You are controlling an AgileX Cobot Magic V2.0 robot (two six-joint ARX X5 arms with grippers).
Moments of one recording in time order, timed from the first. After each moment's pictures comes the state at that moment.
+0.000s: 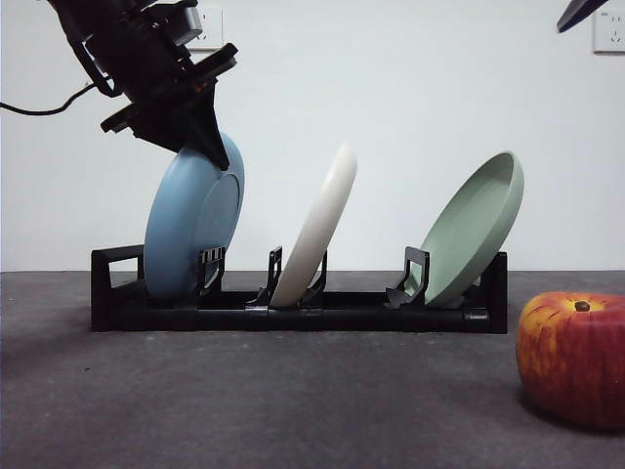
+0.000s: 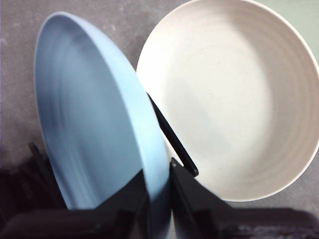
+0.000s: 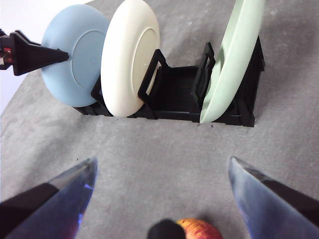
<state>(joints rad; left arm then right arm) -0.32 1.68 1.42 -0.54 0.28 0.01 0.07 0.77 0.76 -0.57 -0.52 0.19</state>
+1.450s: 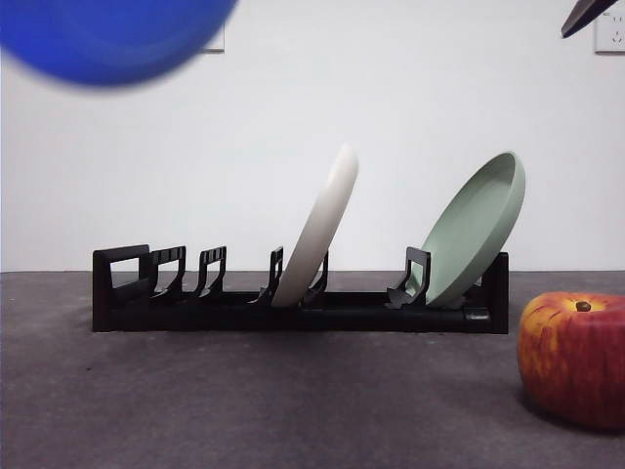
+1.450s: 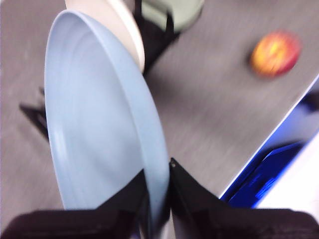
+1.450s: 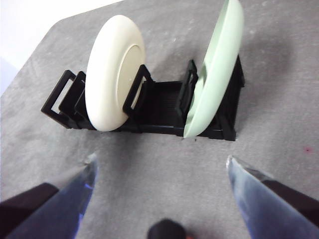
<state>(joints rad) -1.18 1.25 1.54 -1.34 -0.48 -0.20 0.07 0.77 0.76 -0.53 -0.44 0.18</state>
